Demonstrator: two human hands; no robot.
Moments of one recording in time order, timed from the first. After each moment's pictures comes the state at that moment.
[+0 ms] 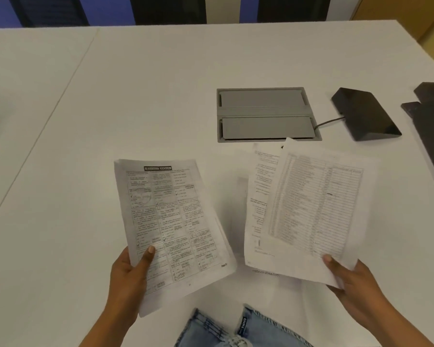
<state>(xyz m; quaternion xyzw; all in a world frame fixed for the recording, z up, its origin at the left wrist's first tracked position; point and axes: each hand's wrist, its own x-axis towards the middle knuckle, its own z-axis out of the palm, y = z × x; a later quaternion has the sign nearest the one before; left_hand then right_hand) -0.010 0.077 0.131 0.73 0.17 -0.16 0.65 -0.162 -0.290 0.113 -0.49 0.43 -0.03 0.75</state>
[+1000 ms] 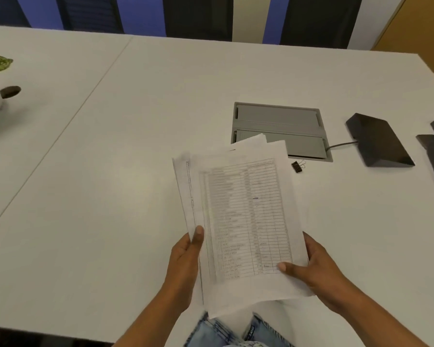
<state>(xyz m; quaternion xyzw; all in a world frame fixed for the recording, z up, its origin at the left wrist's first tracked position) -0.025 -0.013 0.164 0.65 0.14 -0.24 0.71 -0.098 -0.259 0.158 -0.69 0.22 0.13 0.68</state>
